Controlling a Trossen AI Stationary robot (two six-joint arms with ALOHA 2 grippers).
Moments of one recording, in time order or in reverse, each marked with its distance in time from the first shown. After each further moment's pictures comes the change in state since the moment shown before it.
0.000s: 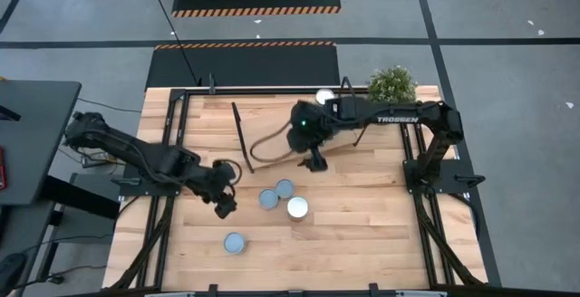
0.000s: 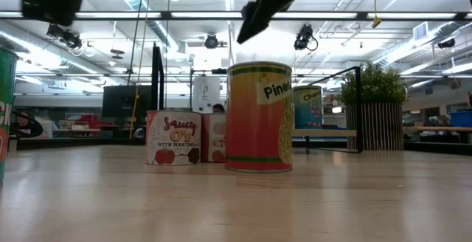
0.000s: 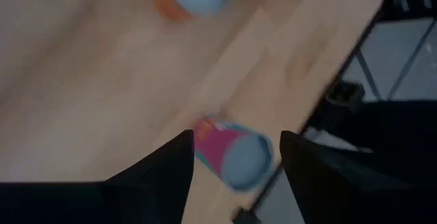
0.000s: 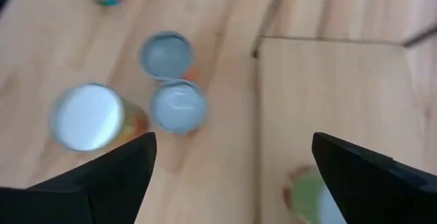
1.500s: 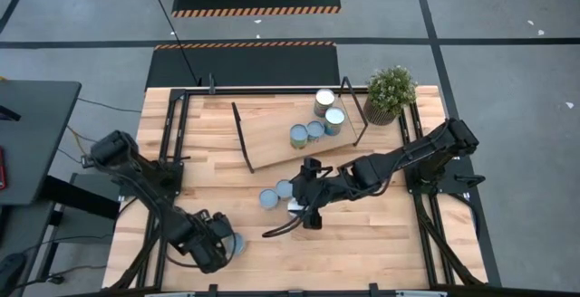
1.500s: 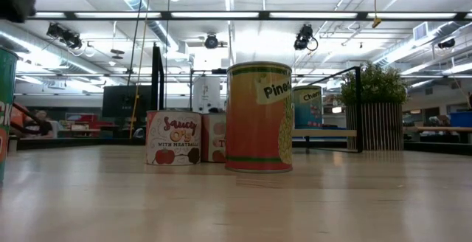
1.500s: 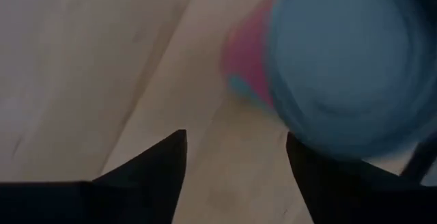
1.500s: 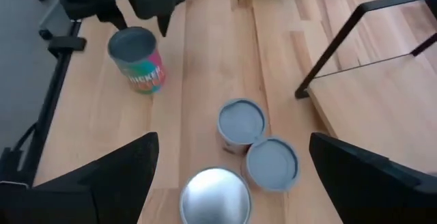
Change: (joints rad) left arm -0.458 0.443 -0.001 0.088 -0.231 -0.165; right arm 0.447 -0.043 -0.135 0.288 0.492 0.595
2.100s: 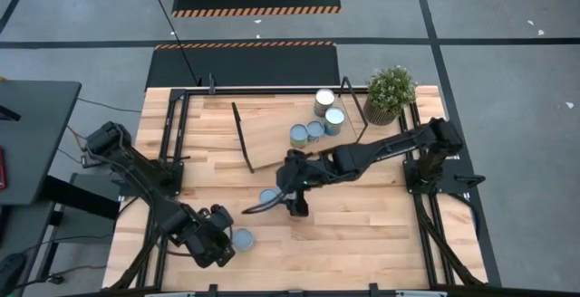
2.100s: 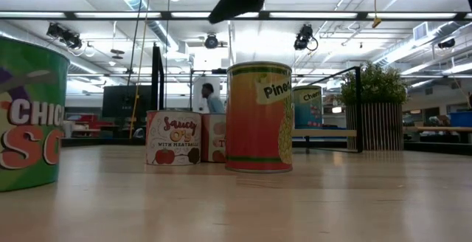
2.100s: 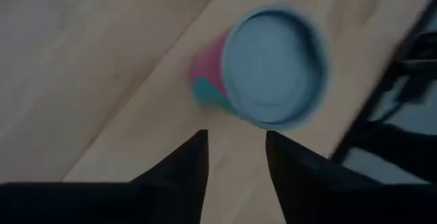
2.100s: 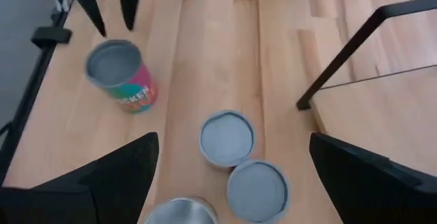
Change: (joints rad) left arm 0.014 -0.130 0.000 0.060 -0.115 -0.152; right arm -0.142 0.113 0.072 0.032 -0.190 -0.132
